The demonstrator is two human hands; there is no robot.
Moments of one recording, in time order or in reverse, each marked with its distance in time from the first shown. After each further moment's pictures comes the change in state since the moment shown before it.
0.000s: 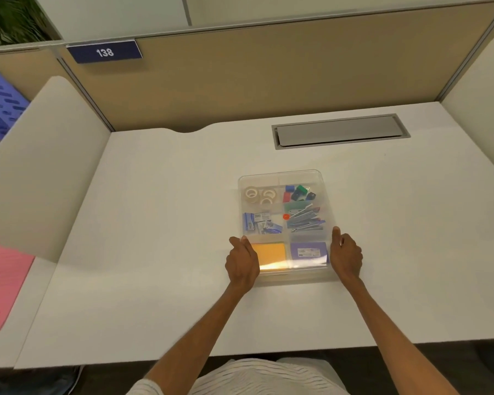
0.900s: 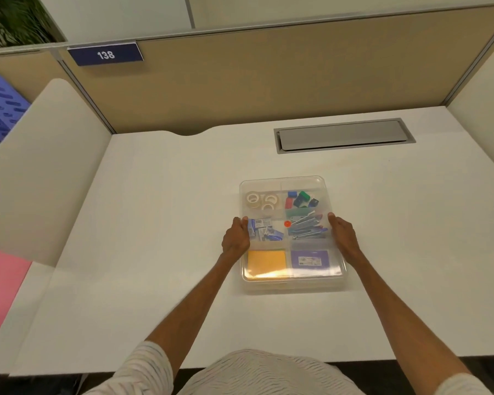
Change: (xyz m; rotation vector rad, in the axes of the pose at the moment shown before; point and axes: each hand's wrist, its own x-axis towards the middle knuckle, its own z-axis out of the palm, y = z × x) left_hand 0.072 0.030 -0.024 -0.047 -0.266 0.075; right_hand 0.048 -0.049 -0.010 0.248 -0.338 -0.019
